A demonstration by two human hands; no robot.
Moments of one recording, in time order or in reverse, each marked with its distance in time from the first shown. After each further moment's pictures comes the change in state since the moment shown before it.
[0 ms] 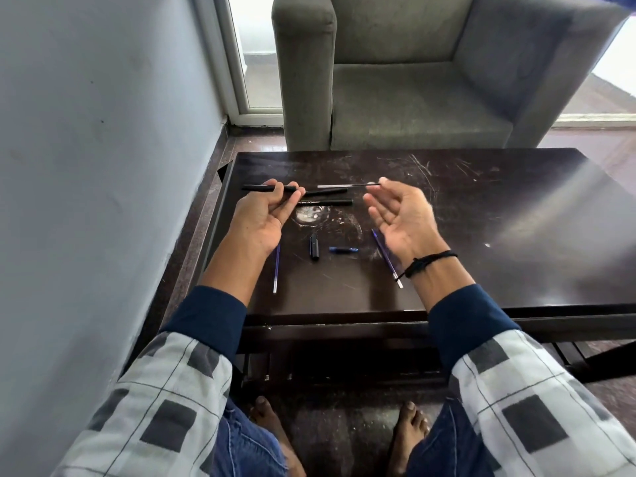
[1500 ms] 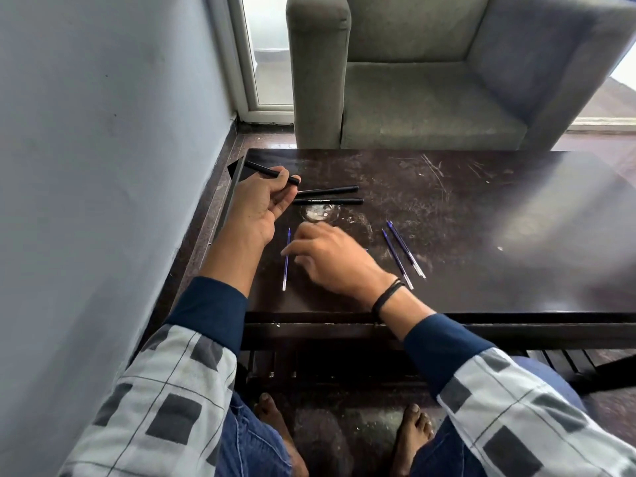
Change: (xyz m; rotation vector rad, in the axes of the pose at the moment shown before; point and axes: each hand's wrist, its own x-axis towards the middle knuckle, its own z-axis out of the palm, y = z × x) left_hand 0.000 0.019 0.000 0.267 0.021 0.124; right_hand -0.018 0.093 0.025 -1.652 -0.740 -1.125
